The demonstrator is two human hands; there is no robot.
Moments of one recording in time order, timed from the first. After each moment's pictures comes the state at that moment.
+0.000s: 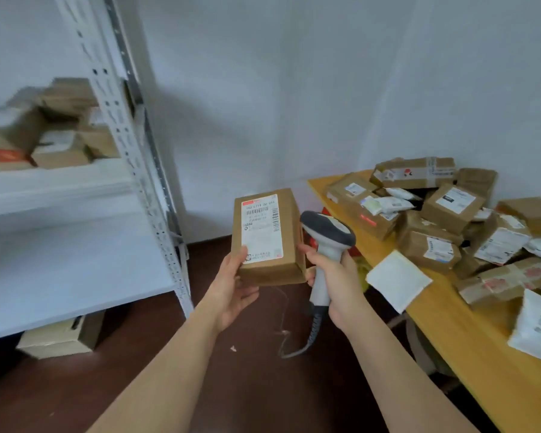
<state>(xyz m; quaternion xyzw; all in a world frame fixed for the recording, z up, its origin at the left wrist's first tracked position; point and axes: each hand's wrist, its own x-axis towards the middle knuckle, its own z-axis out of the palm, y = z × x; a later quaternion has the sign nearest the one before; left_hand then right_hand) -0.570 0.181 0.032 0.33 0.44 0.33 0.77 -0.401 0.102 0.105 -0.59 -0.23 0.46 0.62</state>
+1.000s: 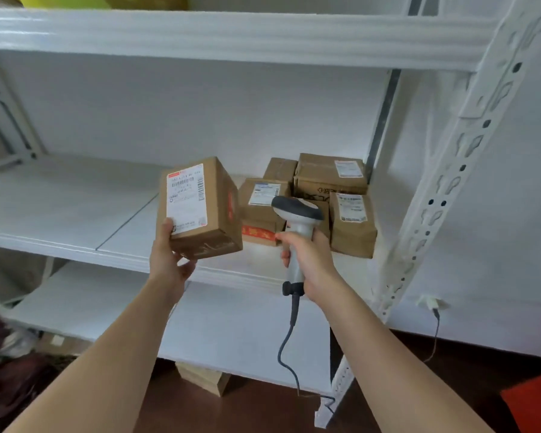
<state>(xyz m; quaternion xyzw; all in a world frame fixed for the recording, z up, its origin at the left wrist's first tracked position) -1.074 0.447 0.161 0.12 0.55 0.70 0.44 -0.856 0.481 0.191 -0.49 -0.42 0.61 0.46</state>
